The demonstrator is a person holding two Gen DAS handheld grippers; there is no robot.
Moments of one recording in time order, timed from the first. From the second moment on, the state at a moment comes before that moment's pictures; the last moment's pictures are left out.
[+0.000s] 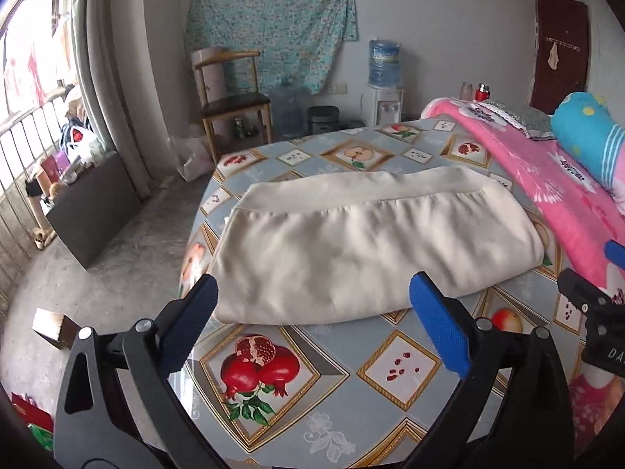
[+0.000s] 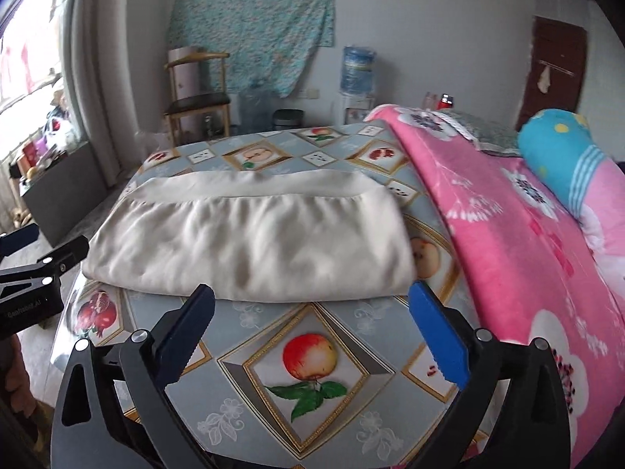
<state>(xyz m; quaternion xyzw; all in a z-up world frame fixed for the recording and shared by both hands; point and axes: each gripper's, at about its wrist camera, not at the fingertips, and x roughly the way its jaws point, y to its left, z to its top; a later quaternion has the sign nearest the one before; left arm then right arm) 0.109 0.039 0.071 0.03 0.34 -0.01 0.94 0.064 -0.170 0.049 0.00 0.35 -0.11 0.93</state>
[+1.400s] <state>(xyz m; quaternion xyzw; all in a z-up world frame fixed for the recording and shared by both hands) 0.128 0.002 0.029 0.01 0.47 0.00 0.88 0.094 -0.185 0.018 0.04 0.45 -0.11 0.89</state>
